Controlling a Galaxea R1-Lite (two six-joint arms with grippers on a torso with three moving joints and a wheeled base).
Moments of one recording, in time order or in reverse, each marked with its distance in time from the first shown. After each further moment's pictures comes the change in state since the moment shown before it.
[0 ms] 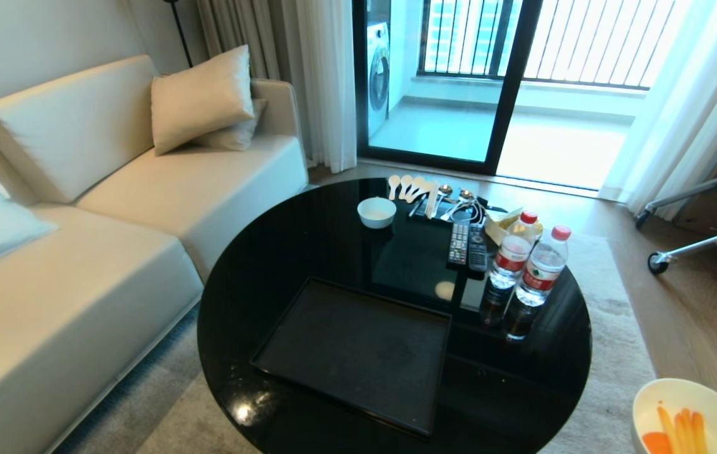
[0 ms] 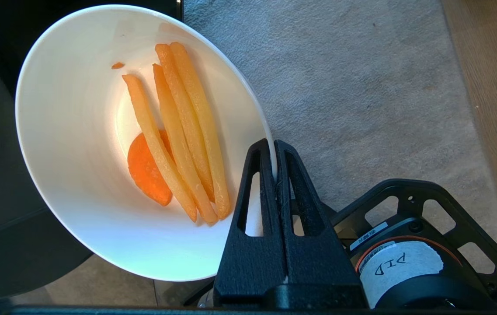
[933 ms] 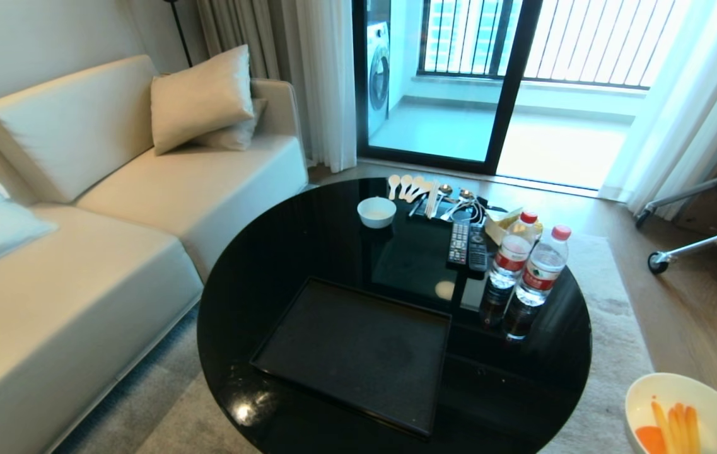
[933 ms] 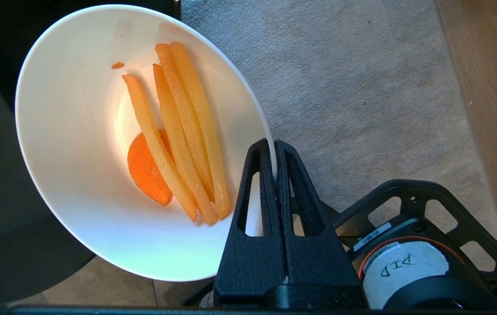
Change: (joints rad) left arm 0.000 0.000 0.000 0.000 0.000 0.000; right arm -0.003 0.048 -0.021 0.000 0.000 0.006
